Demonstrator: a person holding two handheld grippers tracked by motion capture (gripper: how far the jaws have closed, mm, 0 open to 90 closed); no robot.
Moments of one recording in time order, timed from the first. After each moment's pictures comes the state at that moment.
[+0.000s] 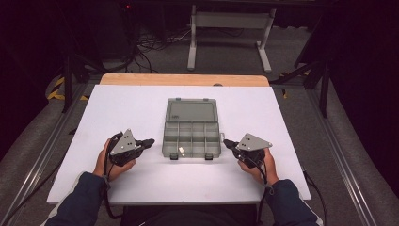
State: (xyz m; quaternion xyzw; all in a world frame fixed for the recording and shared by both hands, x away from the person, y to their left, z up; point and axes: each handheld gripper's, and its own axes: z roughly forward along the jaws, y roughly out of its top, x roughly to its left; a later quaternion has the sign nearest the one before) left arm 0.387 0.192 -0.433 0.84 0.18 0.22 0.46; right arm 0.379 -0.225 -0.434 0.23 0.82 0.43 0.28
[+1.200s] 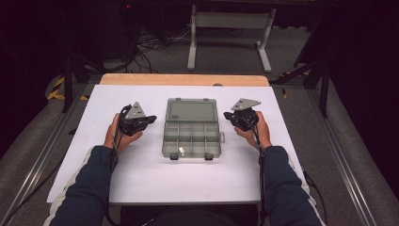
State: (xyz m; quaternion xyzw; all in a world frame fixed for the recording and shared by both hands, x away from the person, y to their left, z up) left arm 0.489 0.185 -0.433 0.85 0.24 0.22 0.41; right arm 0.492 -0.220 -0.410 0.30 0.84 0.37 0.26
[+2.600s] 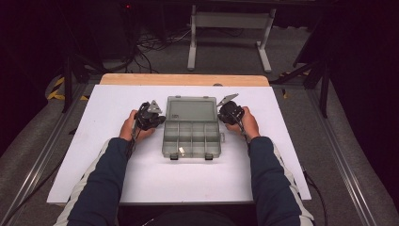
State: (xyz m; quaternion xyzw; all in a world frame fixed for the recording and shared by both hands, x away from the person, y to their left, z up) left arm 0.530 0.146 -0.462 0.89 0.25 0.19 0.33; right arm 0.544 -0.190 -0.442 0.31 0.89 0.26 0.22
